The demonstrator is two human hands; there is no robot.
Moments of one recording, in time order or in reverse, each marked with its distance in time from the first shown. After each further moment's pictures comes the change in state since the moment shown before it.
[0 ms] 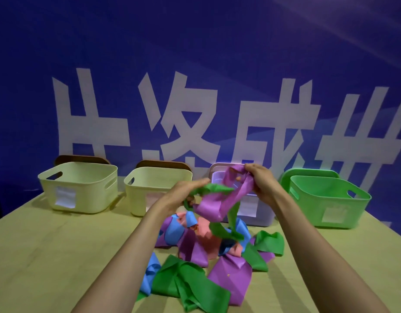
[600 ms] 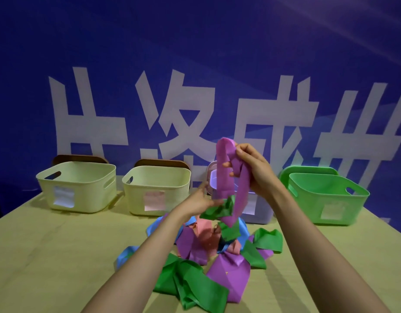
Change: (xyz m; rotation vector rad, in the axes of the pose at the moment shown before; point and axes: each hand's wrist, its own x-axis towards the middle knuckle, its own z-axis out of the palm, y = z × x) left_hand 0.013 -0.017 0.045 0.147 -0.055 0.024; right_hand -0.022 -0.020 0.012 0.121 -0.316 -0.255
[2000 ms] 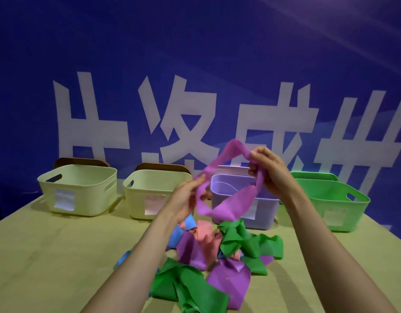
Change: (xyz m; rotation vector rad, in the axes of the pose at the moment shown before) left_hand -0.011 0.014 -0.024 -0.912 0.023 0.048; right_hand 0.004 -0.011 -0.033 -0.024 0.083 -0.050
